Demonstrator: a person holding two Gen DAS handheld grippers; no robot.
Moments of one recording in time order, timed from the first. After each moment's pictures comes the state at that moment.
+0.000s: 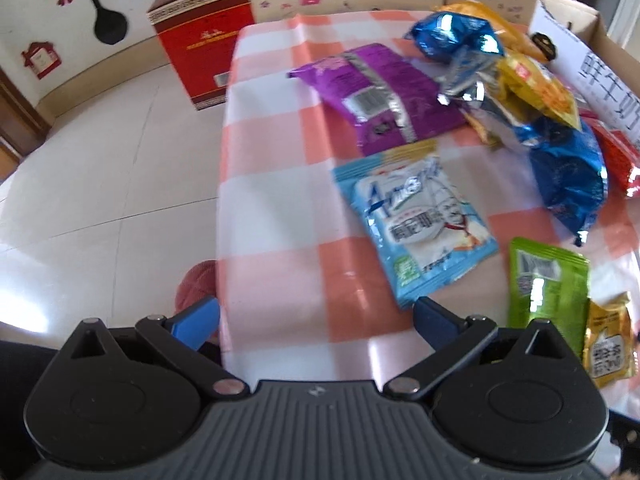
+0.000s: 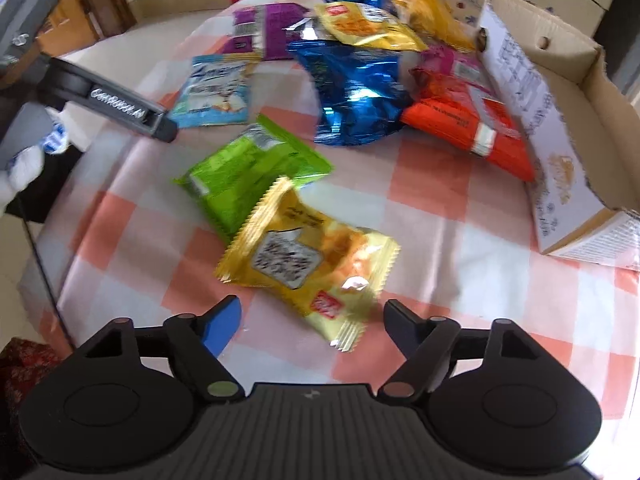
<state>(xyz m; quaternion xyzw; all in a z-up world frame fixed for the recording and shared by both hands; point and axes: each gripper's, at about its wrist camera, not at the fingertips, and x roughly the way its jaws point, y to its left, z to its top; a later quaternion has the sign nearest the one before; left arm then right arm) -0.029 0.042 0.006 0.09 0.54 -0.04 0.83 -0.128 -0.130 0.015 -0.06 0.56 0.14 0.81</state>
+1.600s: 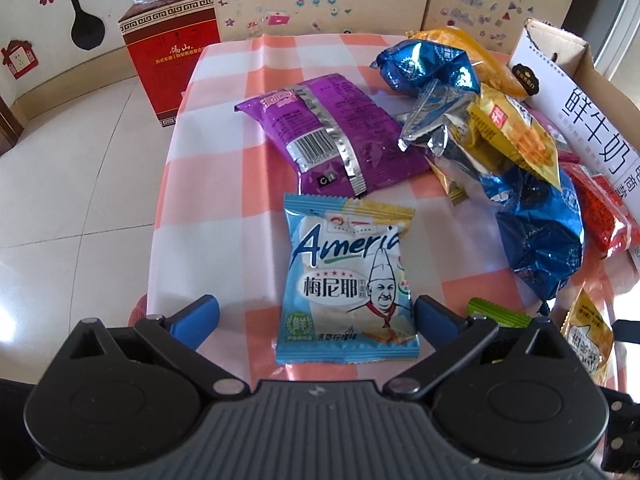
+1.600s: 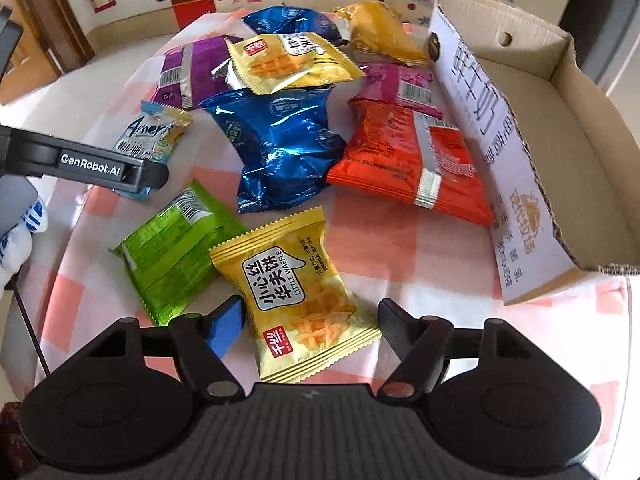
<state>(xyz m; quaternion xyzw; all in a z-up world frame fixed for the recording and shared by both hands) -0.002 0.014 -0.002 0.04 0.53 -0.08 0.85 -0.079 -0.149 0.012 -0.03 0.56 0.08 0.82</state>
